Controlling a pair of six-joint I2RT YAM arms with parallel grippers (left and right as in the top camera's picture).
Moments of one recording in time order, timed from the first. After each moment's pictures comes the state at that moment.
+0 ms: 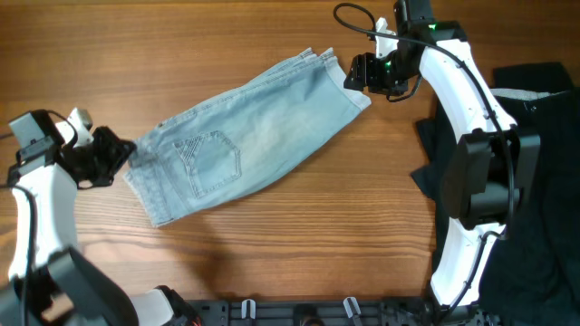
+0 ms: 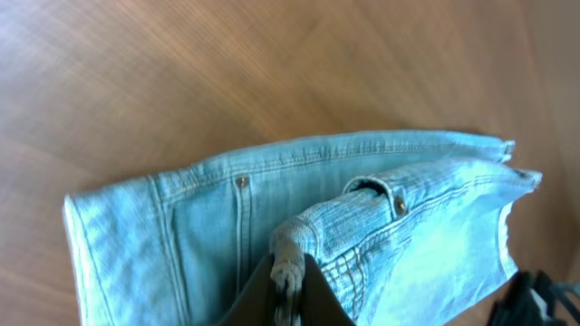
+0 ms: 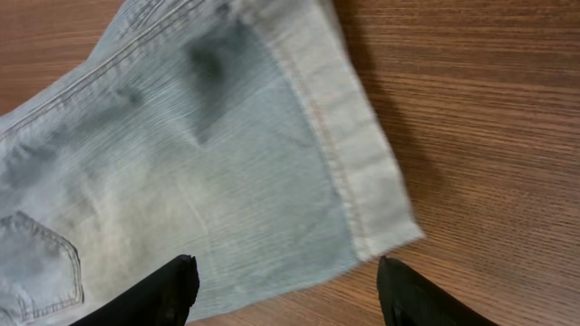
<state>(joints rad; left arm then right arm) 0.53 1.49 0.99 -0.69 0.51 -0.31 0.13 2.14 1.84 -1.00 -0.40 0.12</state>
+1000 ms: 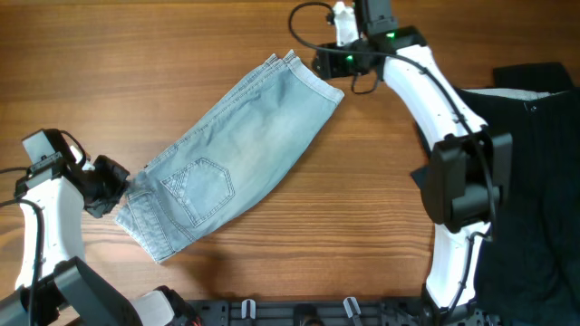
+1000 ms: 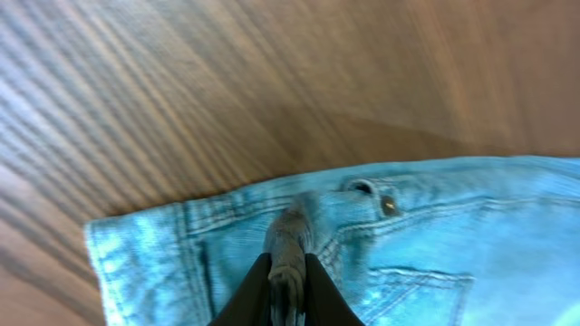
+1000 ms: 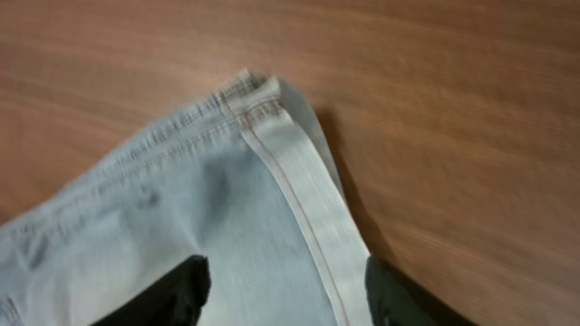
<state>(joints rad) 0.54 1.45 0.90 -0.77 0.23 -0.43 0.28 2.17 1.84 -0.65 -0.31 0.08</state>
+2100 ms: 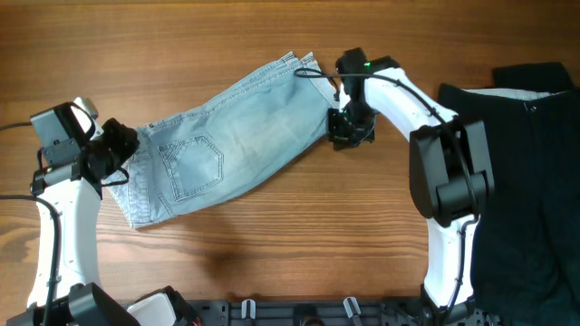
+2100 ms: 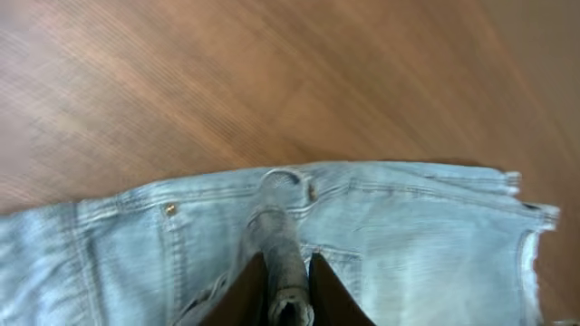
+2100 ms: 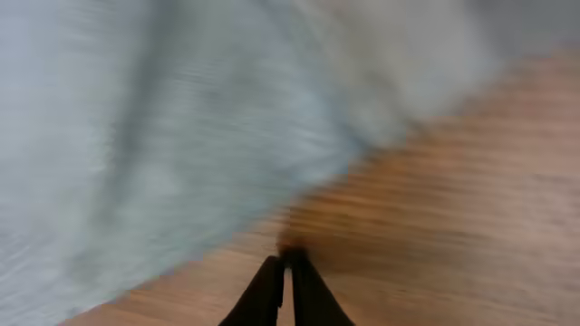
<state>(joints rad) 0.40 1.37 0.91 -0.49 0.31 -0.42 0.33 2.21 1.62 -1.01 -0.25 0.32</state>
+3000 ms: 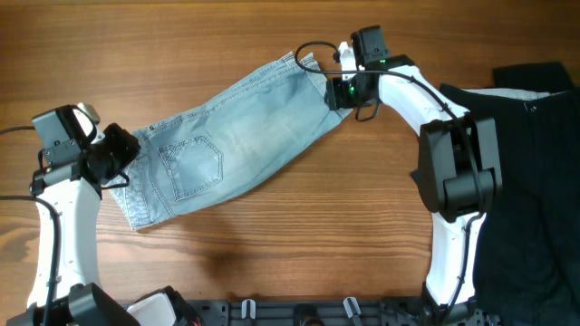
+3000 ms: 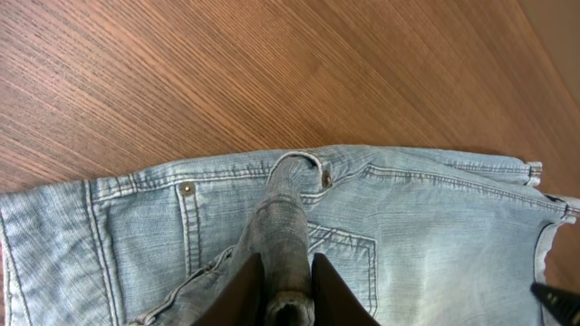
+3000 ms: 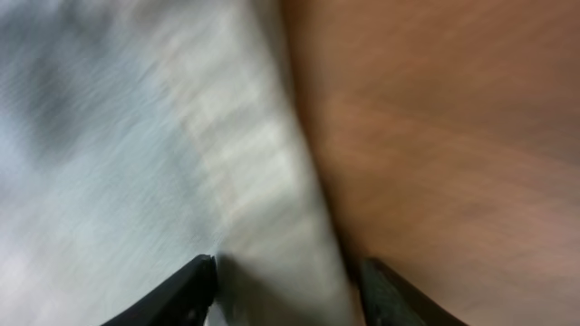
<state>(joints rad) 0.40 1.37 0.91 -0.53 0.30 -0.41 0.25 2.24 1.63 -0.63 -0.30 0.05</state>
